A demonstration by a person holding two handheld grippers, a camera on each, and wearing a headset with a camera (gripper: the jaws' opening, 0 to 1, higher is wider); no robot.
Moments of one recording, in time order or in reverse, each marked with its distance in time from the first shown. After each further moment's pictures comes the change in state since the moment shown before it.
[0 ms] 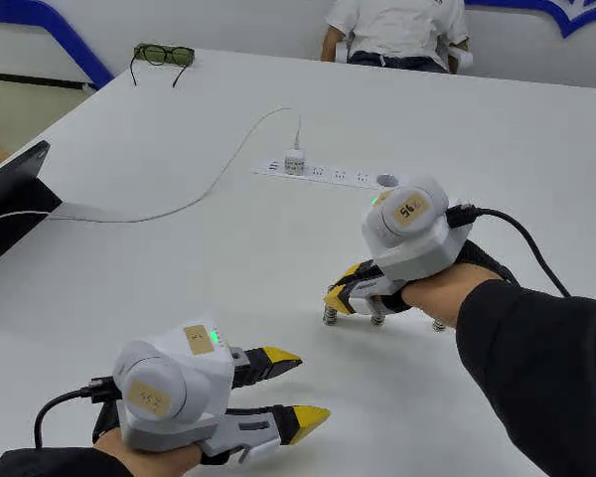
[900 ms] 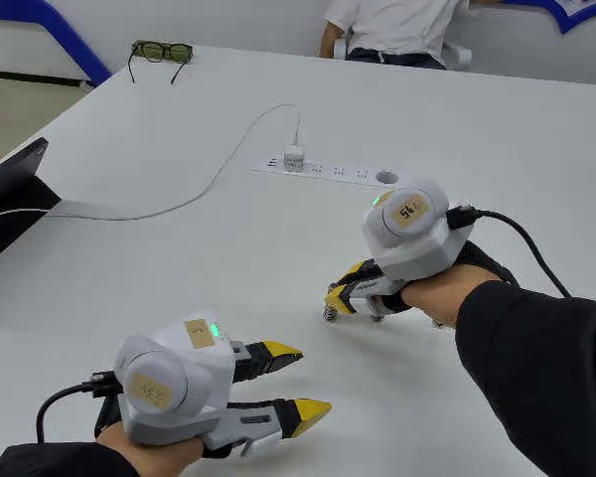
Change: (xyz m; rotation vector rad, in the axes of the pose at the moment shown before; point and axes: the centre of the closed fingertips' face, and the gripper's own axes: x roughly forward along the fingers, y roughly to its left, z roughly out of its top) left arm 0.001 0.001 0.002 -0.001 -0.008 -0.001; right arm -0.003 -0.002 -0.004 0.011 -0.001 -0.023
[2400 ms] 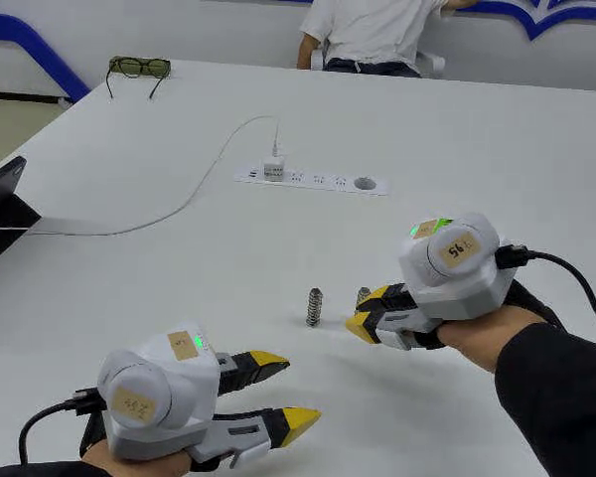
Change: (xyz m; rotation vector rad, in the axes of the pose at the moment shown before) left arm -0.001 -0.007 0.003 -0.007 -0.001 -0.002; right arm -0.050 0.008 -0.035 0.049 -0.059 -0.053
